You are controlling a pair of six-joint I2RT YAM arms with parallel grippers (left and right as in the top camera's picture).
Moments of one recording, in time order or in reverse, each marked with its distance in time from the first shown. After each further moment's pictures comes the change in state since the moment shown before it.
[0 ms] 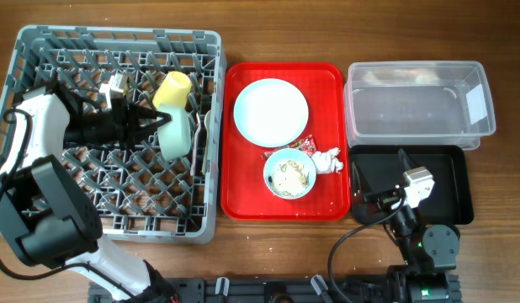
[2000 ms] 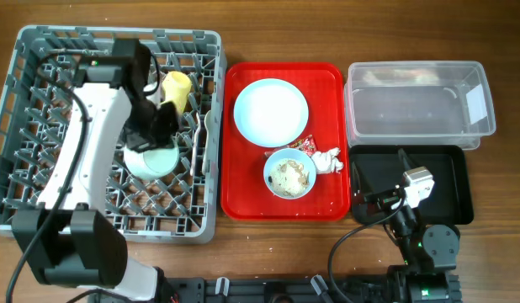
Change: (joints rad) left arm -0.430 -0.188 0.138 0.077 -1.098 -0.820; right arm 0.000 0.000 0.000 0.000 0.000 0.000
